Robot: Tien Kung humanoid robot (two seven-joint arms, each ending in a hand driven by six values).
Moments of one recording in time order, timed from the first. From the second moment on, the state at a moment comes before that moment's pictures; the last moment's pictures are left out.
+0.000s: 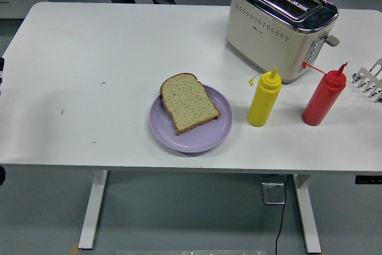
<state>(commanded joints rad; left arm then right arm) -0.09 0.09 -1.89 -1.31 0.22 -0.13 0.03 0.05 -0.38 1.73 1.33 -0.79 0.01 0.22</state>
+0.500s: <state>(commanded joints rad) -0.09 0.09 -1.89 -1.31 0.23 -0.13 0.03 -0.04 -0.39 1.69 1.38 -1.19 0.03 0.31</state>
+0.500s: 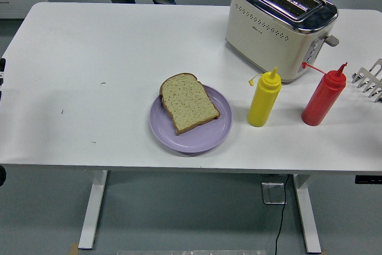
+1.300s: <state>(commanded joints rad) -0.09 0.09 -1.89 -1.31 0.23 -0.13 0.03 -0.09 -0.33 1.49 1.39 -1.28 -0.03 0.35</state>
